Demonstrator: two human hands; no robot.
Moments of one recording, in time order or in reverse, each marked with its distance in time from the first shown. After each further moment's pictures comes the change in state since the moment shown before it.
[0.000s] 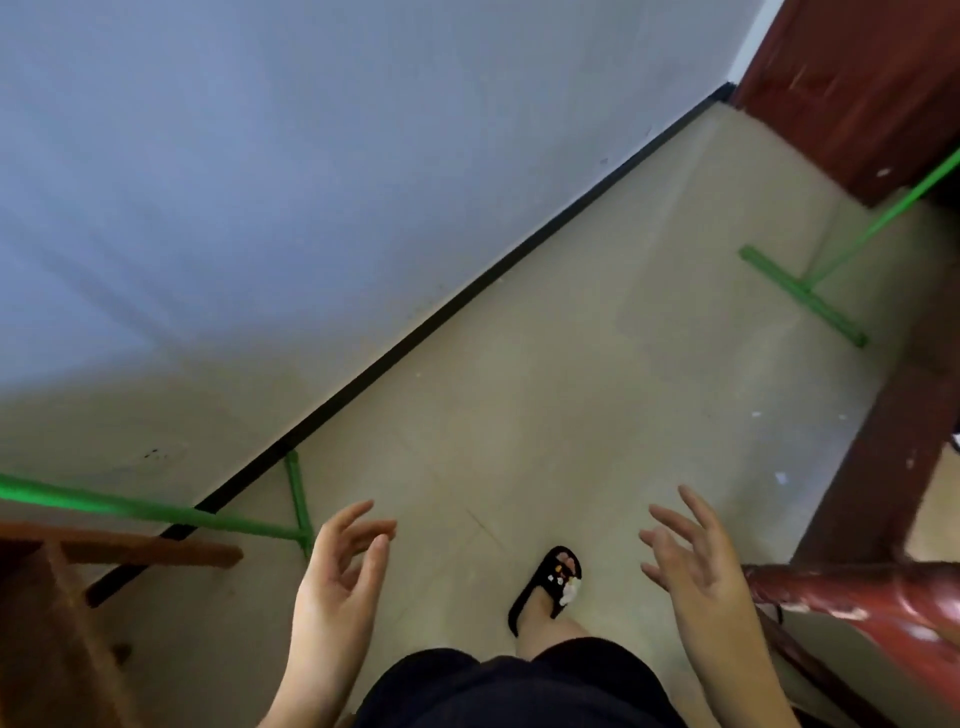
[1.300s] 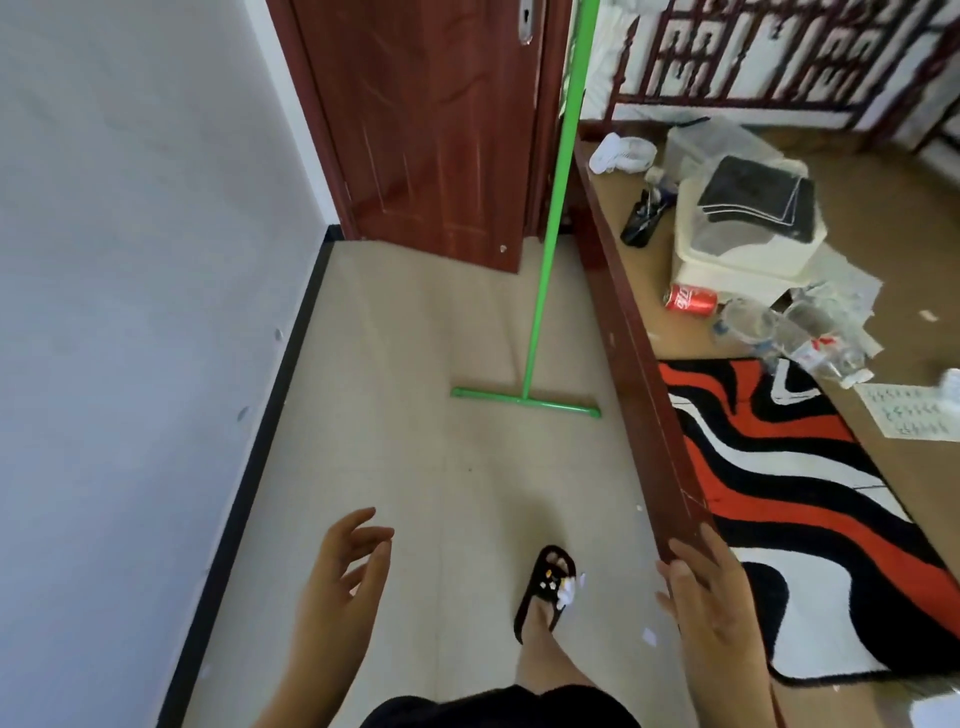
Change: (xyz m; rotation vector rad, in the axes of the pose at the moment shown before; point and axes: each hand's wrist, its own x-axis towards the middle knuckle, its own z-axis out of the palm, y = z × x) left_hand 0.419 0.357 0.716 0.218 -0.760 0.344; right_hand 0.574 -0.075 -0.394 0.372 0.935 0.102
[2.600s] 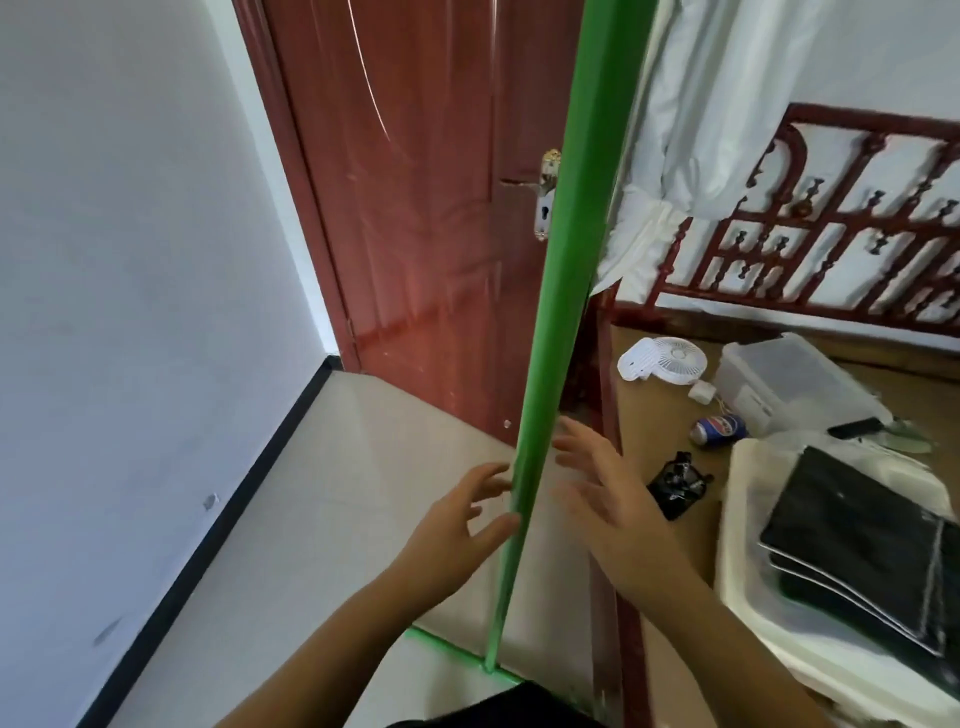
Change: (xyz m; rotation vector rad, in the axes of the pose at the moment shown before) left_hand 0.534 0.266 0.278 0.186 -0.279 0.286; right_hand 0.585 -0.285 0.192 -0.221 -0.729 -0.501
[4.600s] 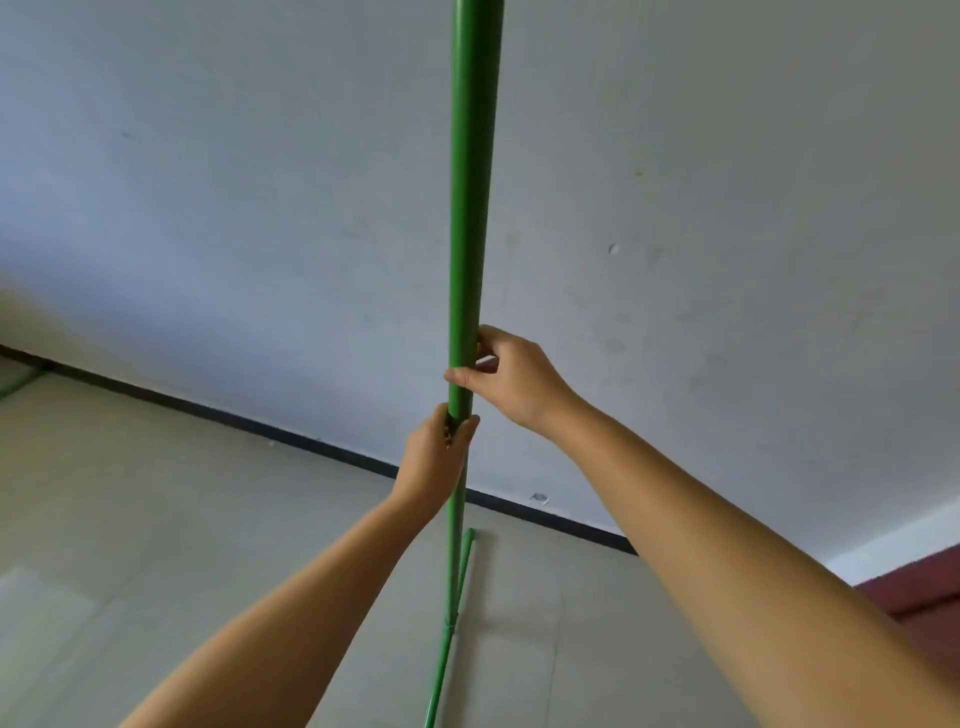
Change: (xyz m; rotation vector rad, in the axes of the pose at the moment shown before) left_hand 0.137 -0.180 -0.319 -0.158 1.852 -0.910; right_hand 0.430 -0.164 0.432 0.004 -1.628 -0.808
